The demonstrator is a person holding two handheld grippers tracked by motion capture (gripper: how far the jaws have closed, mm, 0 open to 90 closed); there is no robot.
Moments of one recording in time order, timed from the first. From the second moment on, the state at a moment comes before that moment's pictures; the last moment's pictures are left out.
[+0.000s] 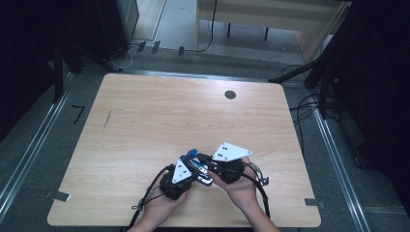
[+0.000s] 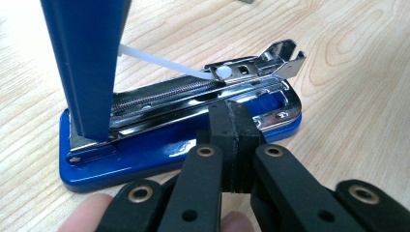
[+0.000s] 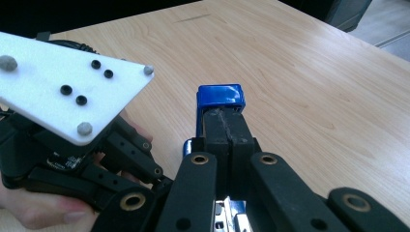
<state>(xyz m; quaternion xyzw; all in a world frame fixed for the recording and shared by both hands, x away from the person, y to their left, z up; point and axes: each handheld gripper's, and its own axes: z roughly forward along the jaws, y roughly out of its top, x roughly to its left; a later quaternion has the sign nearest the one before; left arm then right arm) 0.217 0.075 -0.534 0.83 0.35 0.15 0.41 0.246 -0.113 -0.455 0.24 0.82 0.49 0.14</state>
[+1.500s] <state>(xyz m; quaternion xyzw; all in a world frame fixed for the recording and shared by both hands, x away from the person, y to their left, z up) 0.216 0.074 -0.534 0.83 0.35 0.15 0.41 0.262 -0.084 -0.446 0.23 0.82 0.50 0.14</state>
